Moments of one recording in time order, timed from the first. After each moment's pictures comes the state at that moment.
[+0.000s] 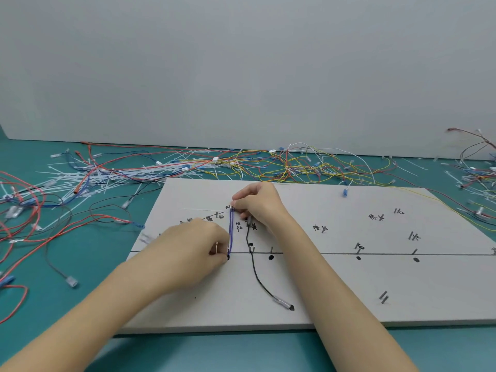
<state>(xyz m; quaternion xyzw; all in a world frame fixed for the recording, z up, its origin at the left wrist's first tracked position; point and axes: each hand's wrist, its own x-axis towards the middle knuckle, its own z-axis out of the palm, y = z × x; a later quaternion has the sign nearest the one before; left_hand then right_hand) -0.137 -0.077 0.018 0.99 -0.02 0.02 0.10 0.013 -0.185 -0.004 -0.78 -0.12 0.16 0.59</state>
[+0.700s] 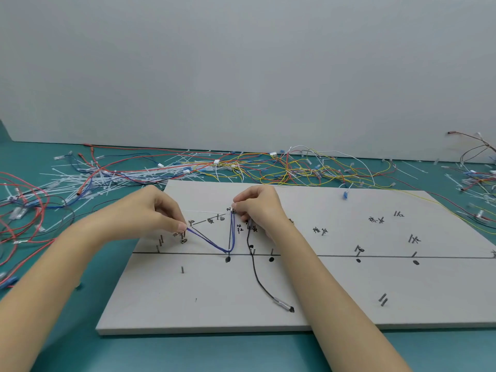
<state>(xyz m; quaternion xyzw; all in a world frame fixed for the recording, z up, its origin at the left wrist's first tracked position) -0.123 0.013 0.033 0.93 0.04 -0.04 0.37 0.009 -0.185 -0.006 -0.77 -0.12 0.14 0.61</state>
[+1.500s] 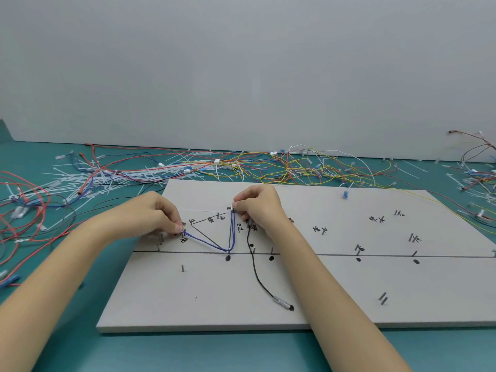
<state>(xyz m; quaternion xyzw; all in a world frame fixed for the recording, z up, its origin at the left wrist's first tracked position) -0.113 0.019 0.021 0.92 0.10 -0.07 0.37 0.009 -0.184 -0.009 -0.78 -0.13 0.13 0.60</state>
